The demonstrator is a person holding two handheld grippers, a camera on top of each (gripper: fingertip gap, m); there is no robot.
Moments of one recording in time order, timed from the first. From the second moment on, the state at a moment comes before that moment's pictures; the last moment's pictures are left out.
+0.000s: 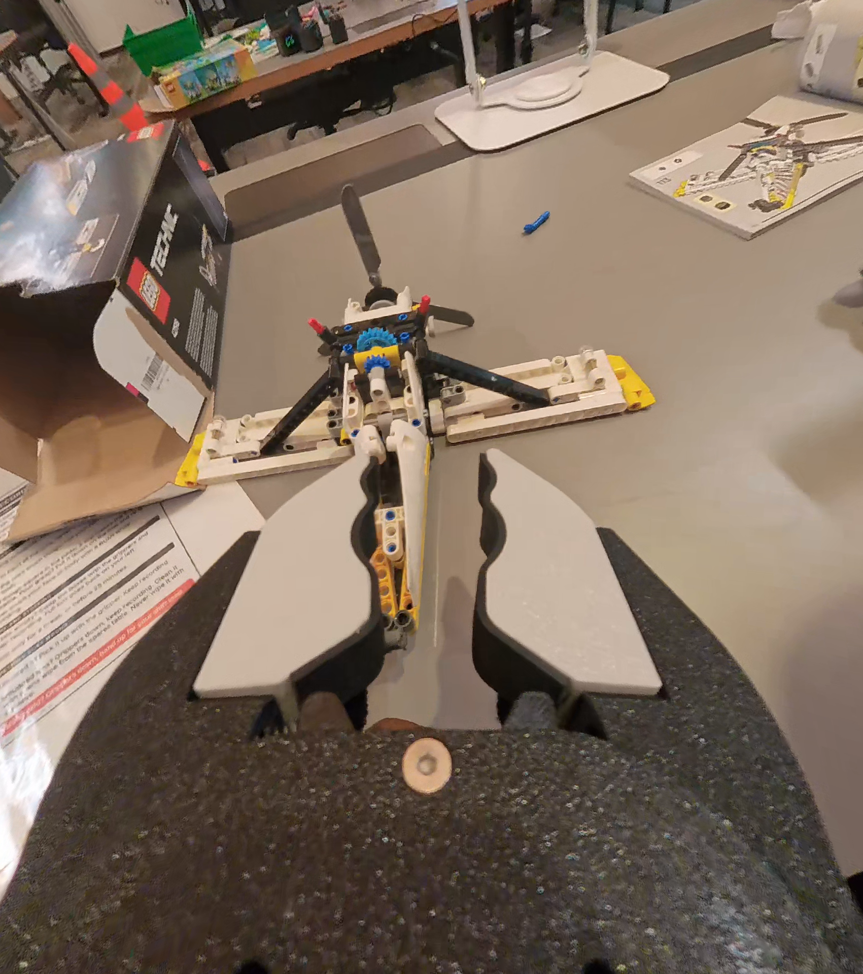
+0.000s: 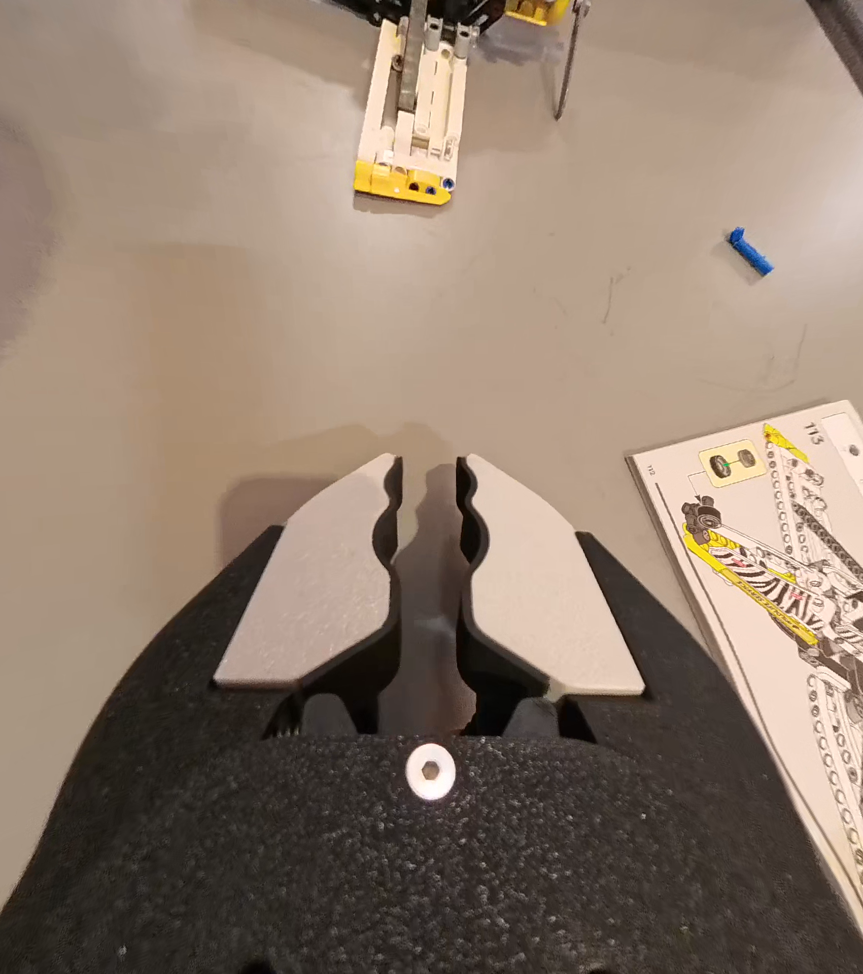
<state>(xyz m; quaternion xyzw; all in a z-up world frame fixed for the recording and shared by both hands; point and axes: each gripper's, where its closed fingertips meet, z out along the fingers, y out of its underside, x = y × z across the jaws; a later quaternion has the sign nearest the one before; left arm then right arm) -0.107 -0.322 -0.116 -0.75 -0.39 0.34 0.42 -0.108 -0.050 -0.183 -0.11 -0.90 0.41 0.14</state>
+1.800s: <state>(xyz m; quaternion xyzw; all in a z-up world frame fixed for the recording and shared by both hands) -0.107 -0.306 -0.120 -0.73 -0.38 0.36 0.45 -0.103 -0.048 -0.182 -0.10 -0.89 0.41 0.16</state>
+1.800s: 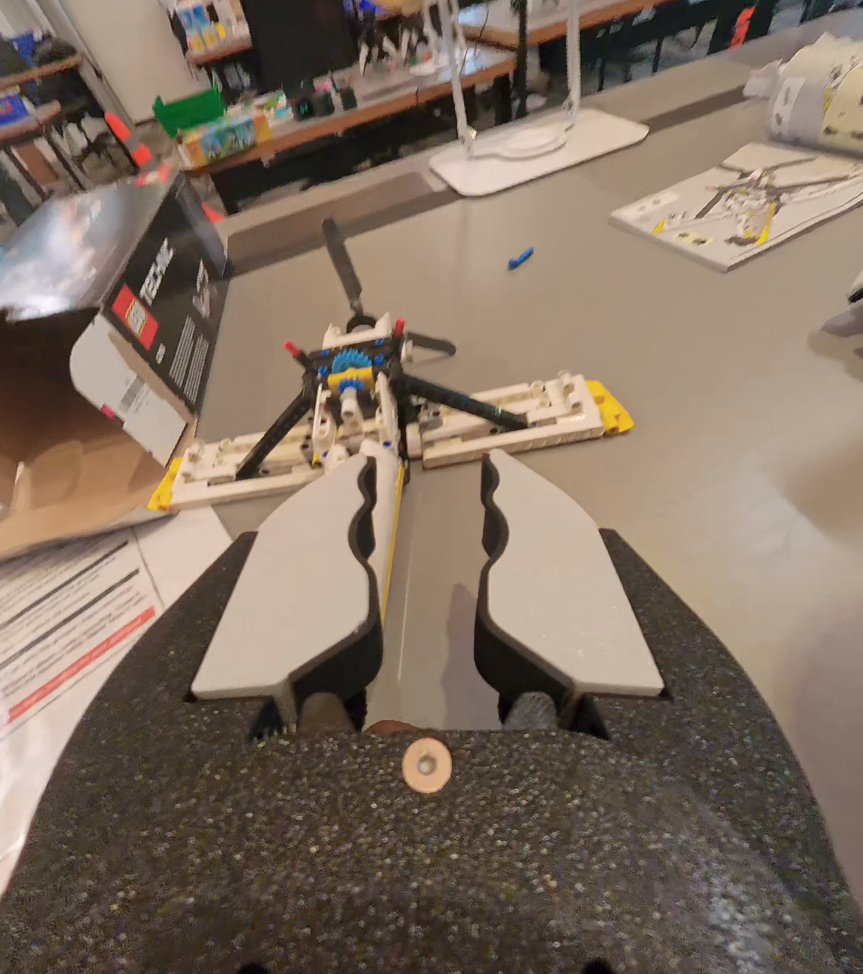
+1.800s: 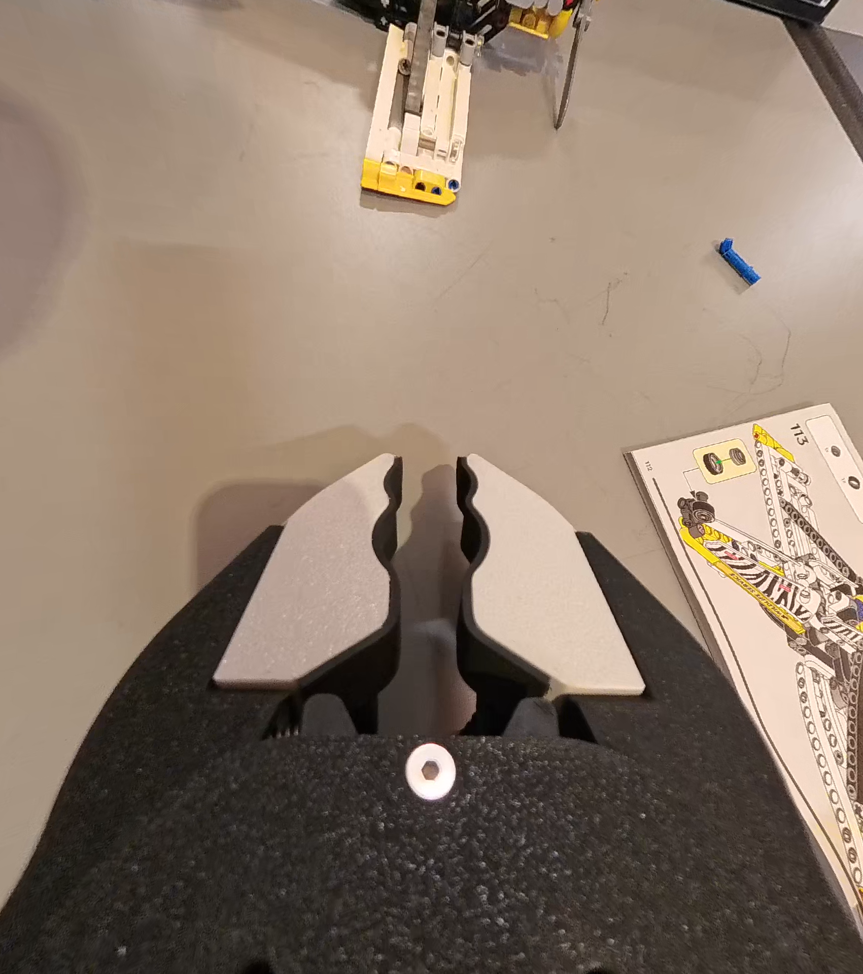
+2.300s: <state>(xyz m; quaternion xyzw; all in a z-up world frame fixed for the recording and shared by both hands) -0.132 -0.215 -0.103 -0.73 -0.30 0.33 0.52 -0.102 -0.047 -0.180 -0.10 -0.89 0.42 0.15</state>
